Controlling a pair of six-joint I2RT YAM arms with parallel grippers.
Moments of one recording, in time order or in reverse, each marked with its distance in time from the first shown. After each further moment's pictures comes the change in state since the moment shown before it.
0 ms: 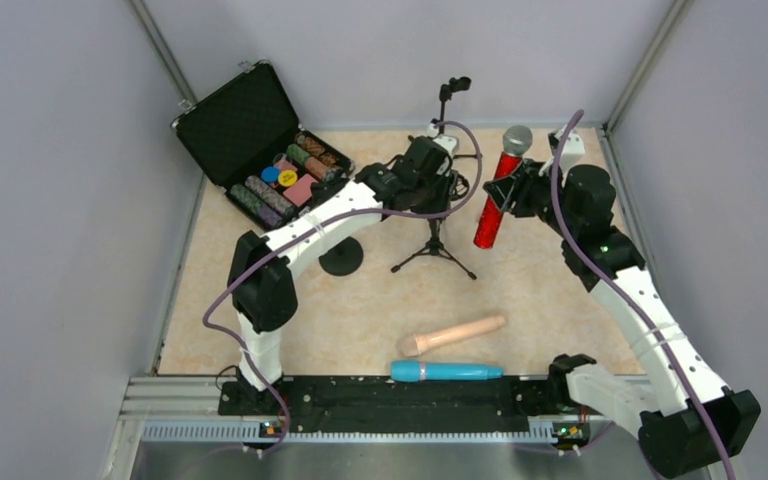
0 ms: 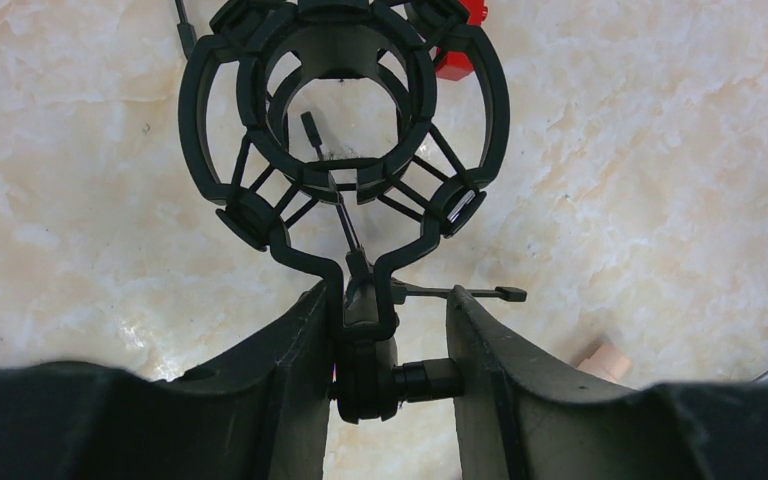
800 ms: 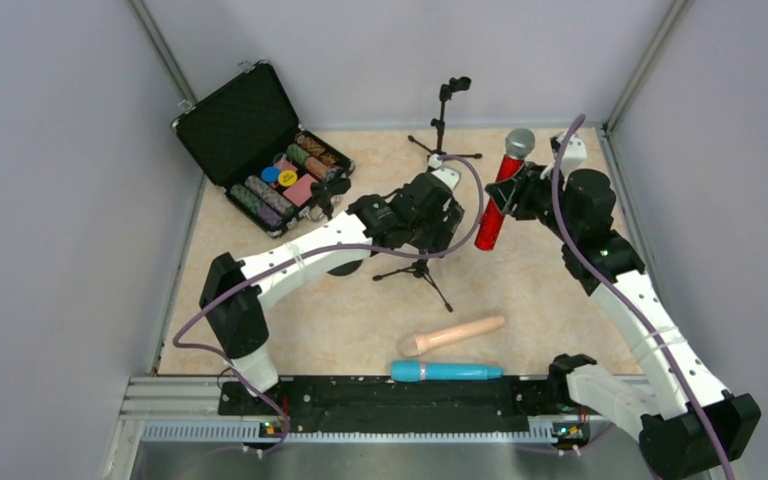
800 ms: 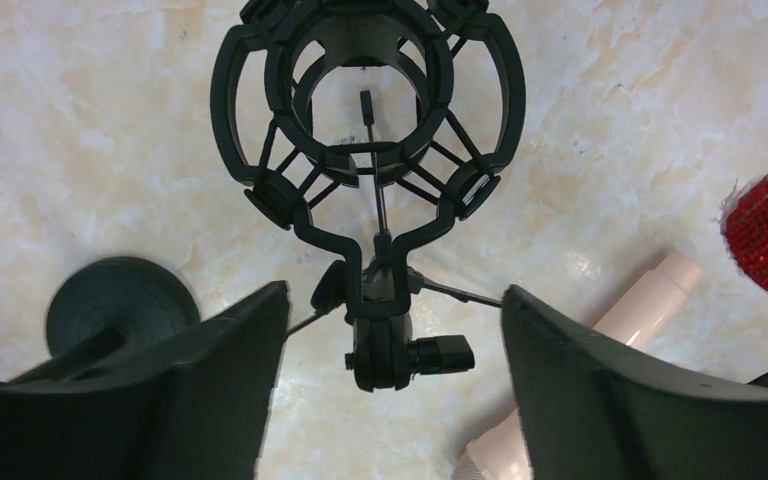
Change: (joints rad) left arm -0.145 -0.198 -0.235 -0.033 -0.200 0.043; right arm -0.002 -0.023 -0.031 0.013 0.019 0.008
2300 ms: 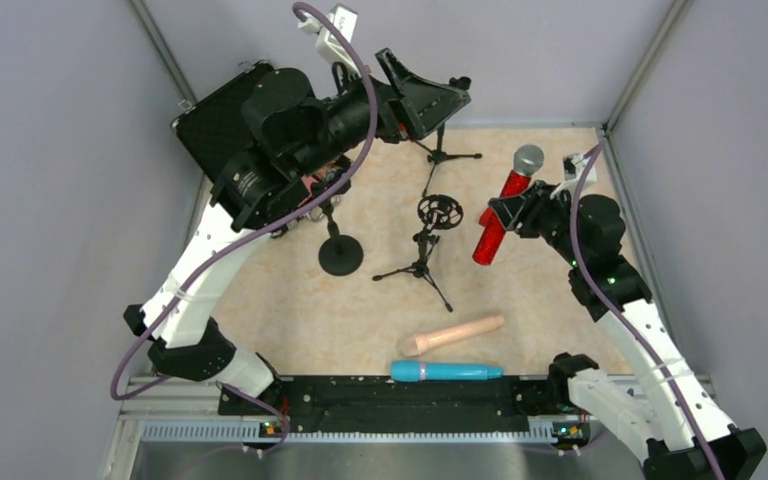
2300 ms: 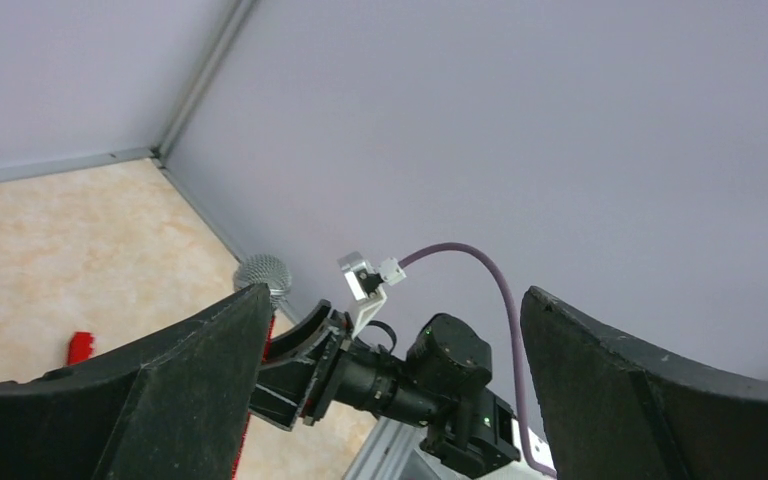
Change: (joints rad) left arm 0.120 -0.221 0.553 0.238 0.347 -0.415; right arm 0.000 -0.150 -0.130 0.034 -0.010 0.104
